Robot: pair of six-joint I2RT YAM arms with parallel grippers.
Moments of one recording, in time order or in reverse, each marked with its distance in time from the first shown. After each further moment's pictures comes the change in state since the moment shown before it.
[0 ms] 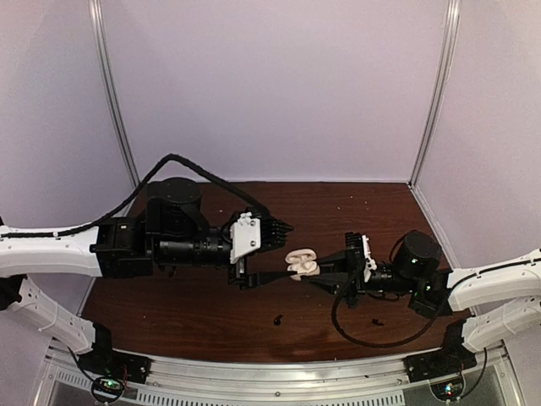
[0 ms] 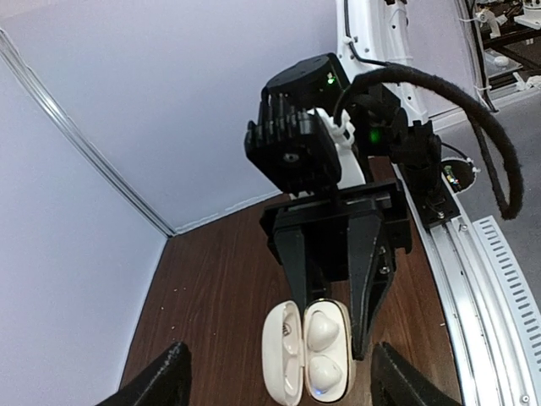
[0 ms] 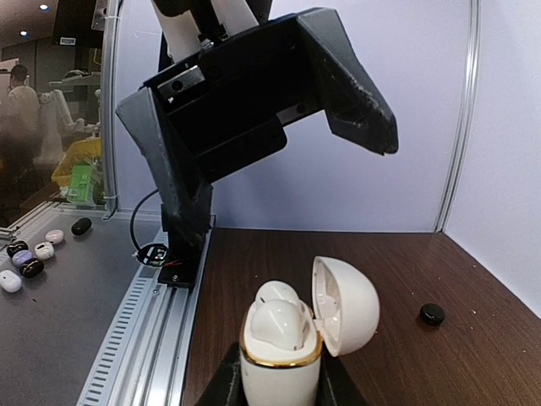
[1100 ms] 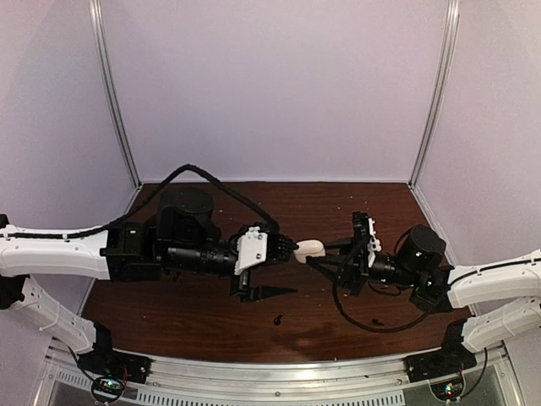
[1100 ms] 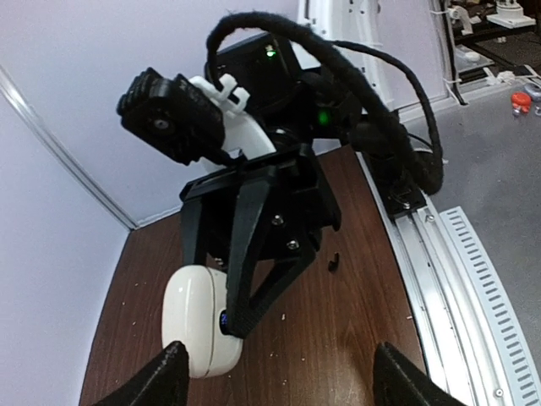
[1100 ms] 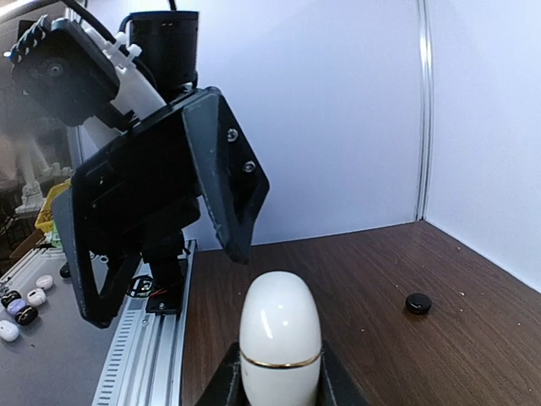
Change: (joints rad) left arm 0.003 0.052 -0.014 -0.030 0.122 -0.027; right arm -0.059 -0.005 0.001 0.040 0.028 0.133
